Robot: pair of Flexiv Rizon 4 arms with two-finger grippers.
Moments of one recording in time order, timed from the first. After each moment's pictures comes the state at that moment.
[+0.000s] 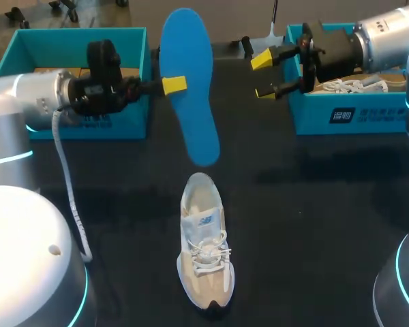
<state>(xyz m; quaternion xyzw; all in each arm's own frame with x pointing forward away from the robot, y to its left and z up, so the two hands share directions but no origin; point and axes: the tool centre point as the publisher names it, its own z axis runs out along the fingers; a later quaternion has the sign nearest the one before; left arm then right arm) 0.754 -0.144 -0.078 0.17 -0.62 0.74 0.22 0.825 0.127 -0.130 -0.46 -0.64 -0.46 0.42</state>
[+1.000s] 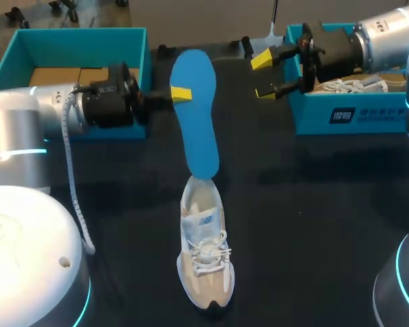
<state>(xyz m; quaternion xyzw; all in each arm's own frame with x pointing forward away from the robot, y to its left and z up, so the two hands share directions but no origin) 0.786 -0.150 -0.143 0.44 -0.52 0.59 0.43 0.825 0.127 -0.130 -0.46 -0.64 -0.46 0.42</state>
